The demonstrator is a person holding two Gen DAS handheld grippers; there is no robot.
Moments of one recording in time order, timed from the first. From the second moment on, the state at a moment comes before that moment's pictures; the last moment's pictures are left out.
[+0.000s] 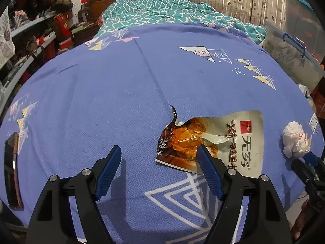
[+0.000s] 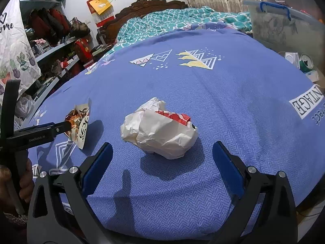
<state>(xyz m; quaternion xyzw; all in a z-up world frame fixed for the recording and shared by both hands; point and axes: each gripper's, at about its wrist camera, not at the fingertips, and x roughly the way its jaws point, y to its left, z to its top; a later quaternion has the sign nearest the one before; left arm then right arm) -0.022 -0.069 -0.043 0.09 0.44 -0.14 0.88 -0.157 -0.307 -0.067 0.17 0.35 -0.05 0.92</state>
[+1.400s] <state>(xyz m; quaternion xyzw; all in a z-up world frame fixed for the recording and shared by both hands) -0.052 -0.092 -0.019 0.16 0.36 -0.22 0.89 -0.173 -0.334 -0.057 0.22 0.30 -0.10 0.92</state>
